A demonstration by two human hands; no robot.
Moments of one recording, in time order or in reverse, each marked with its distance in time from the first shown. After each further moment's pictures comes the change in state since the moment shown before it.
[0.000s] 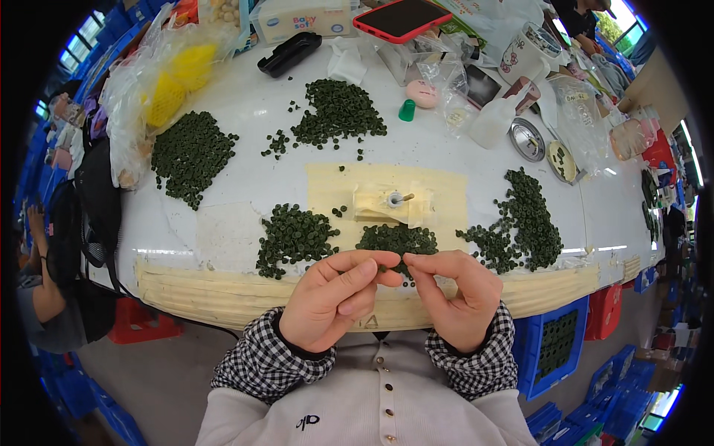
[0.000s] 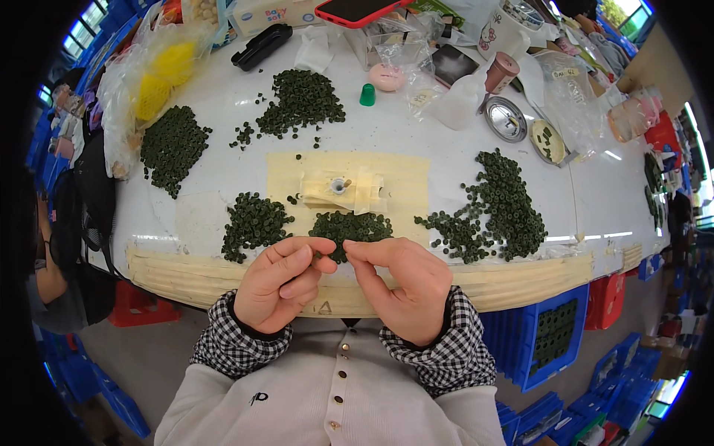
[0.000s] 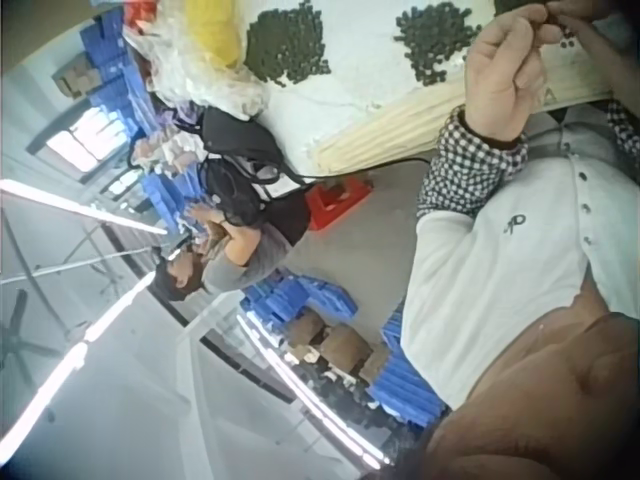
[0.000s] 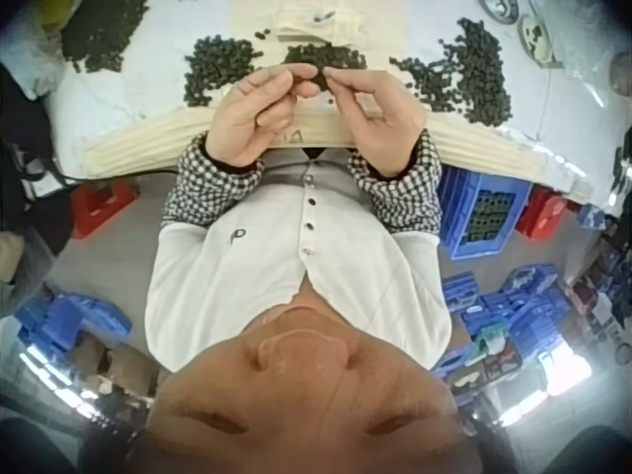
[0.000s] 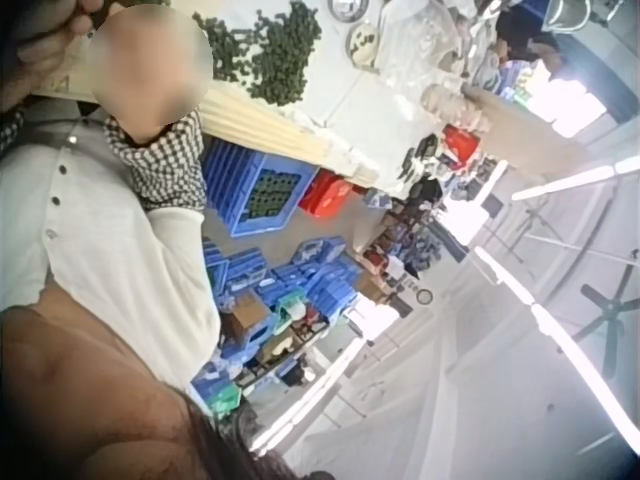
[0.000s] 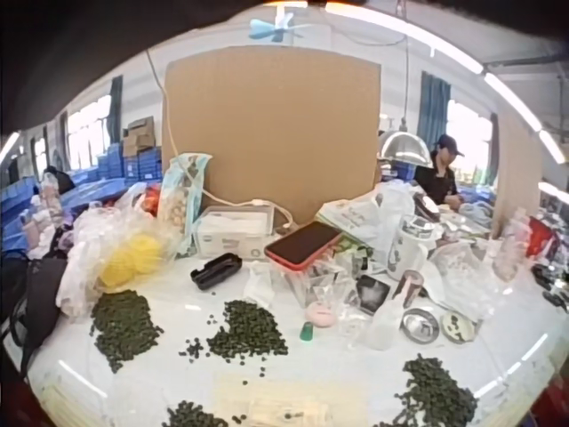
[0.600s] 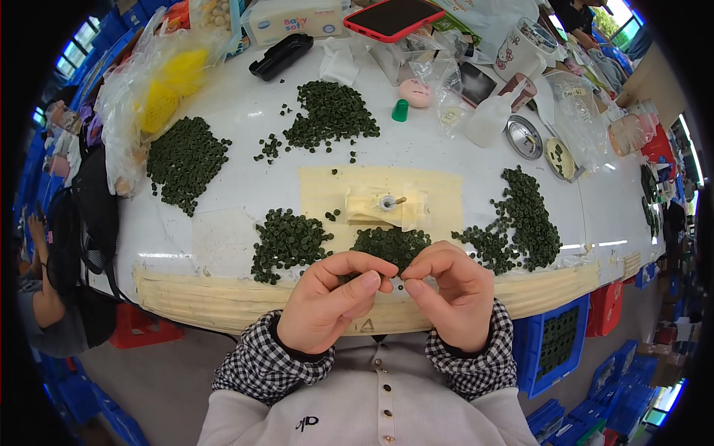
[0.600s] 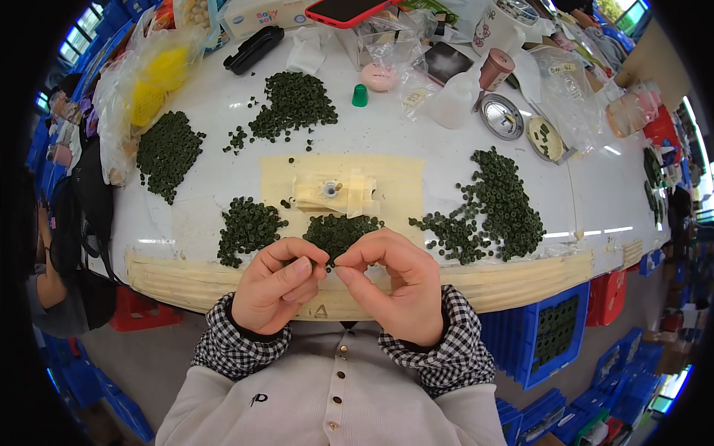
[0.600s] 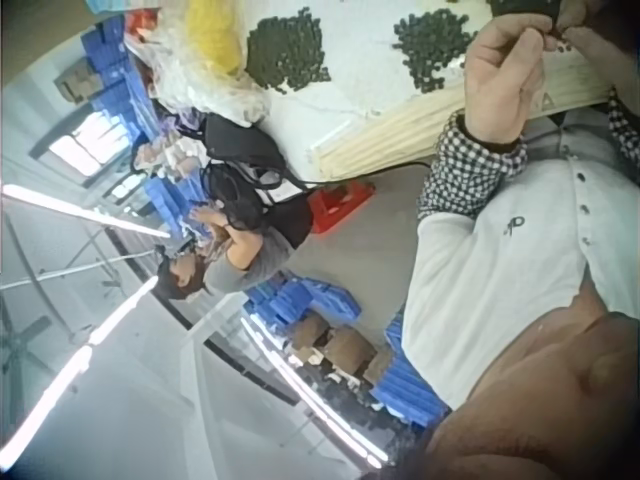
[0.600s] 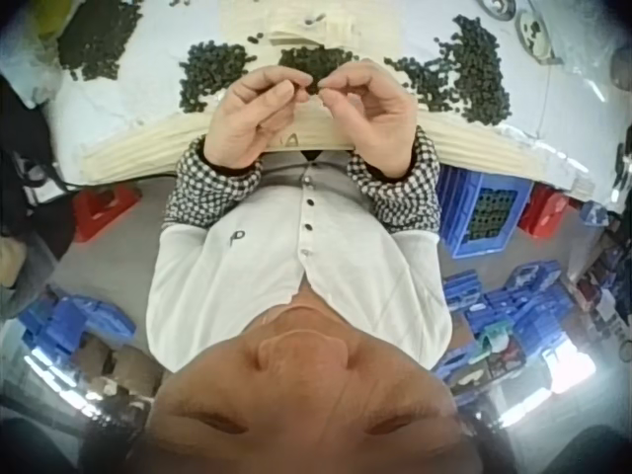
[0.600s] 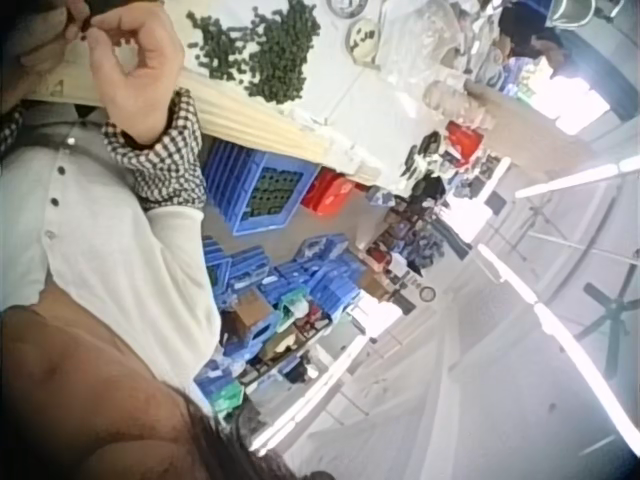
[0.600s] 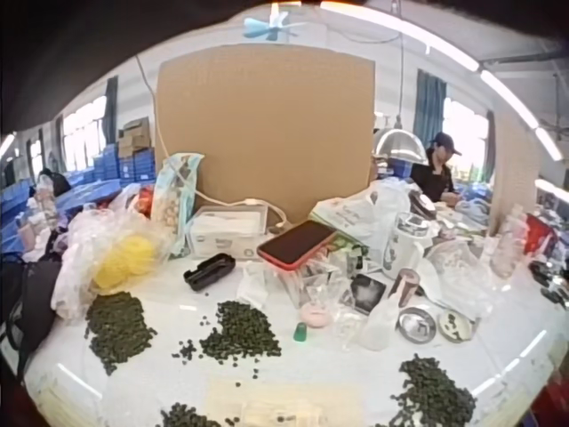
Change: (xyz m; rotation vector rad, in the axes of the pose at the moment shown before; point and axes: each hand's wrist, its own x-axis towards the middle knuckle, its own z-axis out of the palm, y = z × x) left_hand 0.003 -0.003 0.001 0.098 -0.023 0.068; right_hand -0.001 0.005 -0.004 0.514 -0.128 0.280
